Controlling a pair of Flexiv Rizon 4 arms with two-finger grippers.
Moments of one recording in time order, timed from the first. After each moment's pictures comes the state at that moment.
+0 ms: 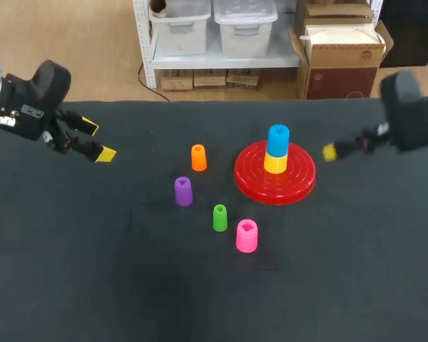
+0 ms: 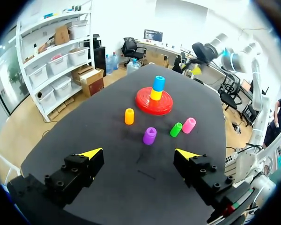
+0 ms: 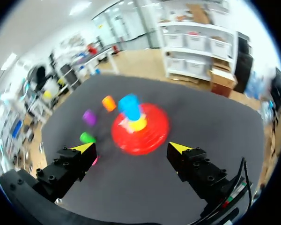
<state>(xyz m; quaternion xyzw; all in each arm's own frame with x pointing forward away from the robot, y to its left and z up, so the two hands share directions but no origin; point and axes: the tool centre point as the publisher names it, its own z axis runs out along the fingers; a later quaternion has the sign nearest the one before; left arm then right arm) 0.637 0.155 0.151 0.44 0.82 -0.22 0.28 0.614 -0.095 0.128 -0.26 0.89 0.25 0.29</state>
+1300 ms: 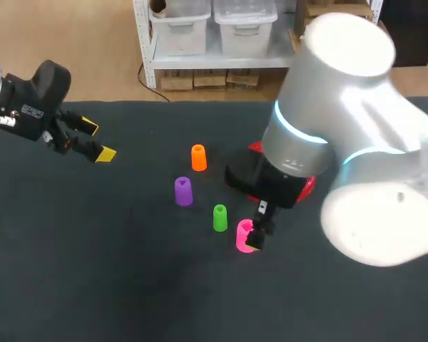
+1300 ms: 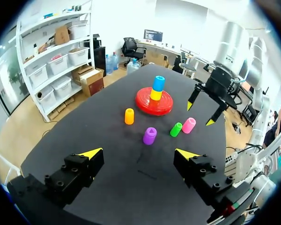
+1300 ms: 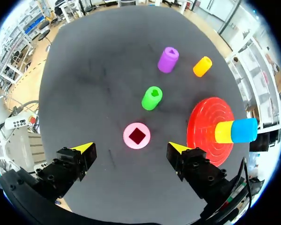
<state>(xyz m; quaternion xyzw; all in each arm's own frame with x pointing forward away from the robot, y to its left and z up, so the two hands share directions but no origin) 0.638 0.155 0.151 0.44 0.82 -0.22 0.28 0.535 0.039 0.044 -0.58 0.81 0.07 0.08</state>
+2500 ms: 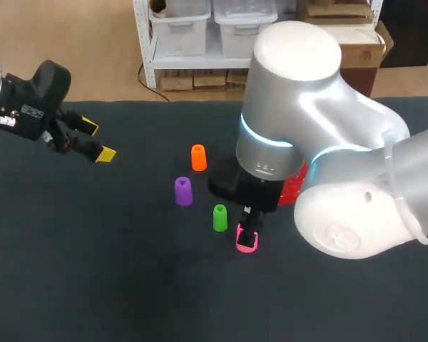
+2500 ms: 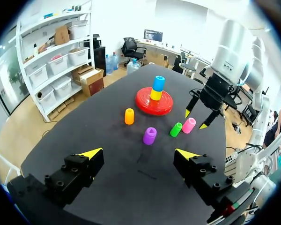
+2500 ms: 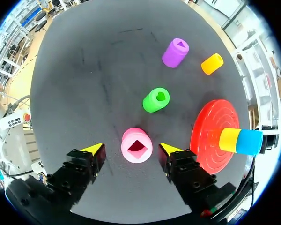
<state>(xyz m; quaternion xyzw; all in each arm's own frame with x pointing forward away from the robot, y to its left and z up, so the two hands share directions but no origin) 0.638 0.155 0.151 0.44 0.82 -0.22 0.28 0.537 0.051 0.028 -0.60 0.80 0.03 0.04</state>
